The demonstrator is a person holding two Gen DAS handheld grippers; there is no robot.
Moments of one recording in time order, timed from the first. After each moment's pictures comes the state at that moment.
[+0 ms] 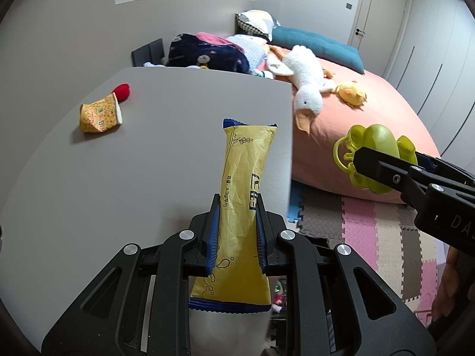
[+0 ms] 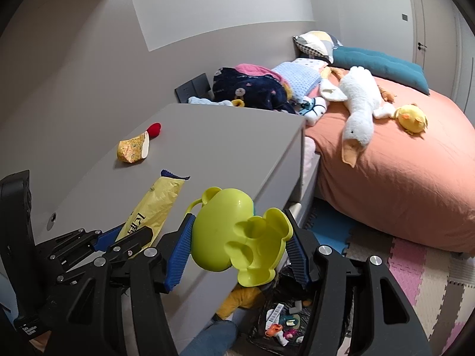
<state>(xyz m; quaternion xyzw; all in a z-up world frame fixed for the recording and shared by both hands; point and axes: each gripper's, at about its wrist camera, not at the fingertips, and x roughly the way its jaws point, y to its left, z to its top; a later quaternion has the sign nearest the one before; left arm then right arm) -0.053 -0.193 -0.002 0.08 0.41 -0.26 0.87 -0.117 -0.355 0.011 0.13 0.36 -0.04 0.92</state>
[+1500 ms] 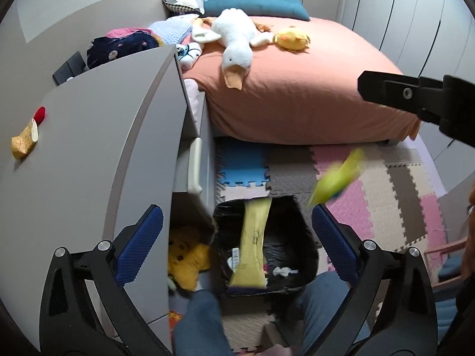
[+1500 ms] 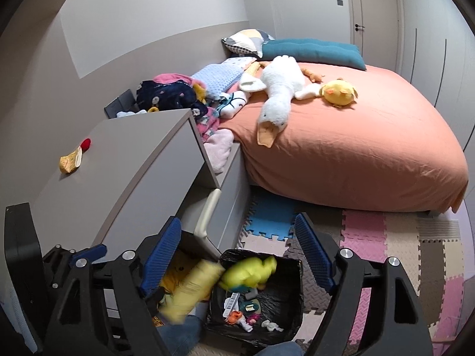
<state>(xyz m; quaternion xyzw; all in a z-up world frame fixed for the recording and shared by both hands) -0.159 -0.317 -0.045 0.20 0.43 -0.34 0.81 -0.232 -0.472 -0.015 0.17 0.36 -0.17 0.90</state>
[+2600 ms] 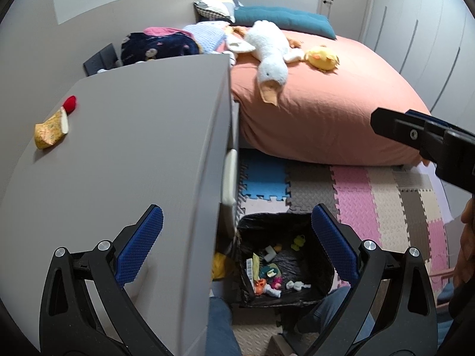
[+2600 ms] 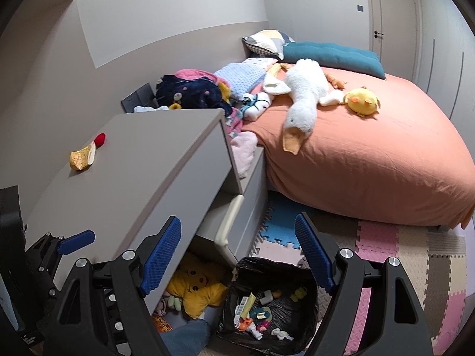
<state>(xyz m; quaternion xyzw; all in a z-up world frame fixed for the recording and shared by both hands) -0.099 -0.266 -0.027 0.16 0.42 -0.30 0.84 -0.174 -0.433 -0.010 0.15 0.36 -0.13 0.91</state>
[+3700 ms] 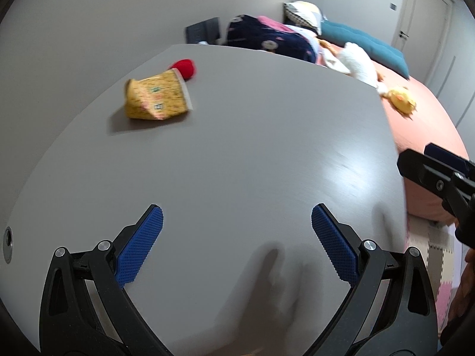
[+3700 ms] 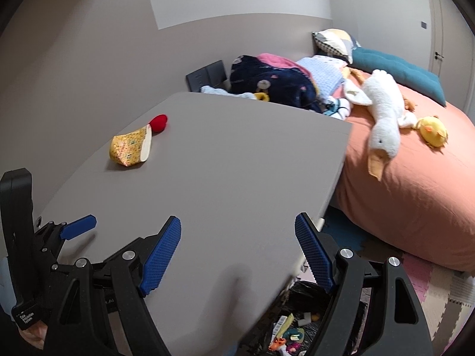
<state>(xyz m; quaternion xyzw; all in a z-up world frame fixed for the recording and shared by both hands) 0.042 -0.127 -0.038 0.08 0.44 -0.16 0.88 -0.012 -0.309 -0.020 0.10 0.38 -0.02 0.92</state>
